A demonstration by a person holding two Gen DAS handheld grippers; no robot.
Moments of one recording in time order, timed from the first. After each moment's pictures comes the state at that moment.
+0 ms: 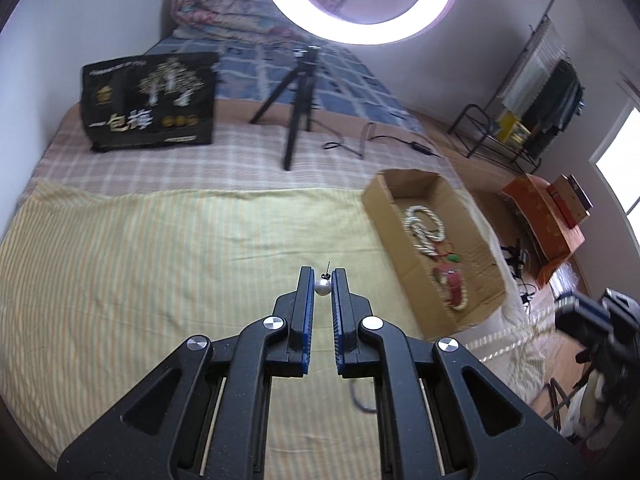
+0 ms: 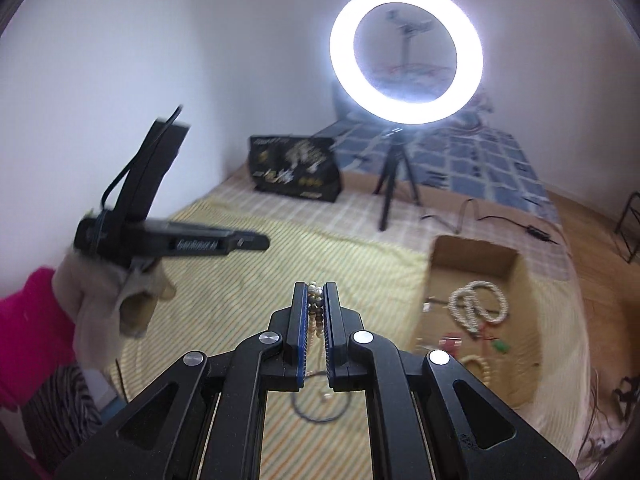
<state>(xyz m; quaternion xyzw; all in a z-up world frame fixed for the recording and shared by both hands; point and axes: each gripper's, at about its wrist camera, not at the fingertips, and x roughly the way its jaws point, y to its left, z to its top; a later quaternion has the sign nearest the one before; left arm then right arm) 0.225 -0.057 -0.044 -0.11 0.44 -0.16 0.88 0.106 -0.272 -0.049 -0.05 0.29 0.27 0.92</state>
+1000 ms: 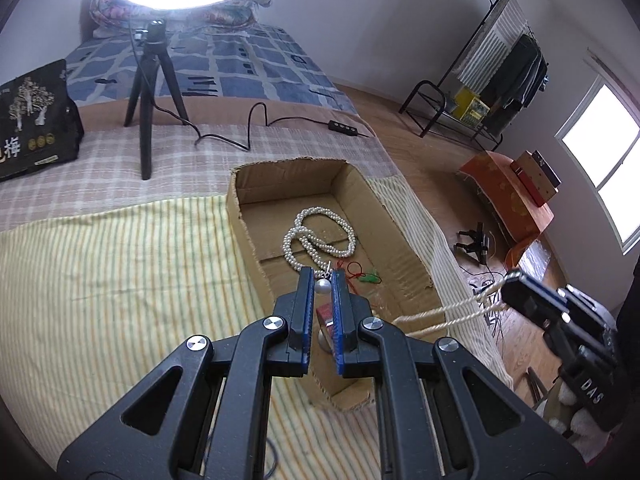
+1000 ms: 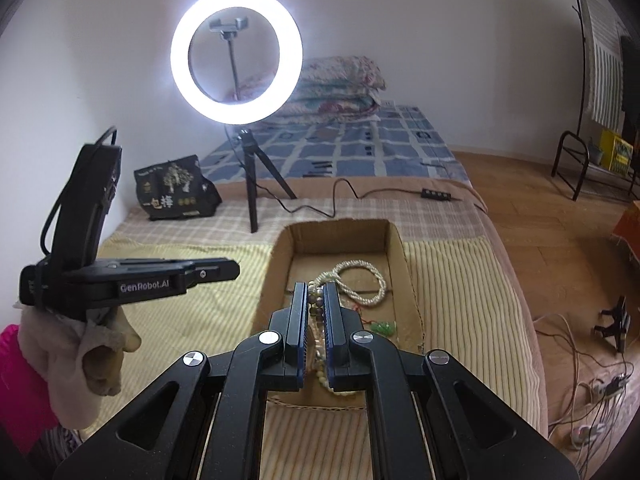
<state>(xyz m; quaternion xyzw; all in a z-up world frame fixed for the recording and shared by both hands) 0.276 -0.215 -0.060 -0.11 0.45 -0.24 0.86 0.154 -0.398 -0.071 0.01 0.30 0.13 0.95</state>
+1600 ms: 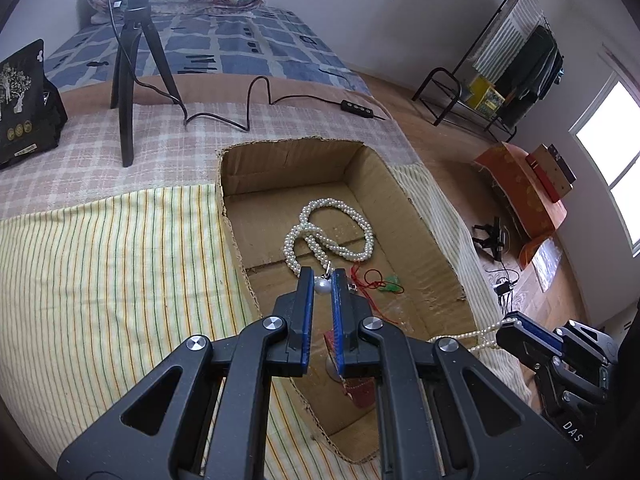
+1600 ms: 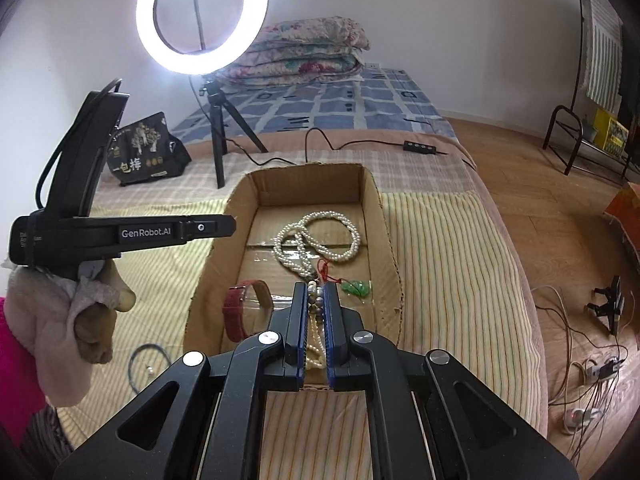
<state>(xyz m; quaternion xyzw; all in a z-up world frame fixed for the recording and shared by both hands) 0.305 -0.242 -0.097 -0.10 0.47 -0.22 0.85 0.172 -0.419 -0.115 0.01 0.36 0.11 0.93</state>
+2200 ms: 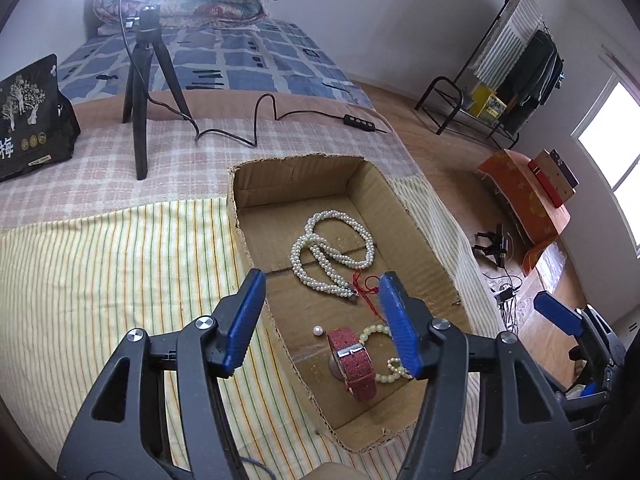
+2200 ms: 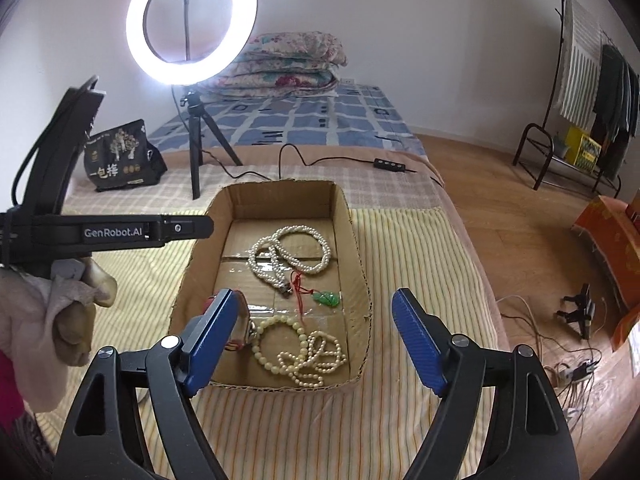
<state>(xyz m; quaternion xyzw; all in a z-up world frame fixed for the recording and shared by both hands) 0.297 -0.234 -0.079 -0.09 0.45 -0.21 0.86 0.161 -0.410 -0.102 -0.03 0.33 0.05 0.94</state>
